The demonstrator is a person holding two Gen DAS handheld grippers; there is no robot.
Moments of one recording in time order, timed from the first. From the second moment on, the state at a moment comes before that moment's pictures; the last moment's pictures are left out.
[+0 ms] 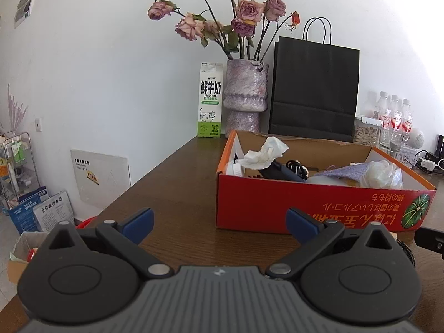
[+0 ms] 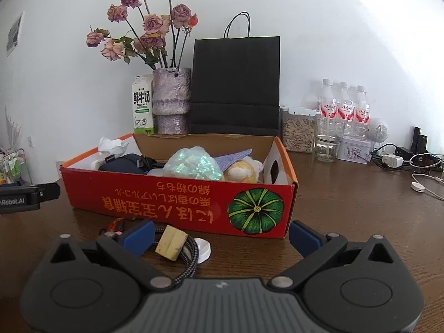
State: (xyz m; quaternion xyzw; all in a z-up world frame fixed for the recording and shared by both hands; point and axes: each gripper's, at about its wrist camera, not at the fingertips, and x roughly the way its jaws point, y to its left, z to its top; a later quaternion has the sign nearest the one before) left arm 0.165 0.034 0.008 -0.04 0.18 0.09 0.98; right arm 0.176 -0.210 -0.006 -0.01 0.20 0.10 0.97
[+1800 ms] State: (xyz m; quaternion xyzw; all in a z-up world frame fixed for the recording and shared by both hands) left arm 0.215 -0.077 0.017 0.01 0.35 -0.03 0.94; right arm 0.213 -0.271 -0.009 0.02 0.23 0.10 0.97
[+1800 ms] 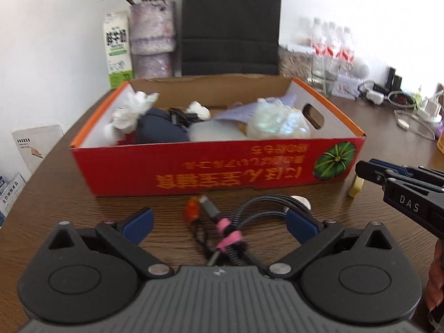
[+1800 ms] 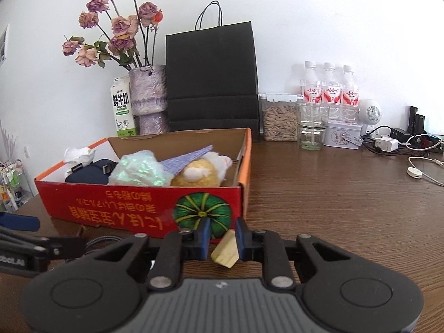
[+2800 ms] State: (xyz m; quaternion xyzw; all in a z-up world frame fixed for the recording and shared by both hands) left arm 0.233 -0.097 0.008 0.00 0.42 -0.02 0.91; right arm 0.228 -0.310 -0.015 0.05 0.29 0.14 0.95
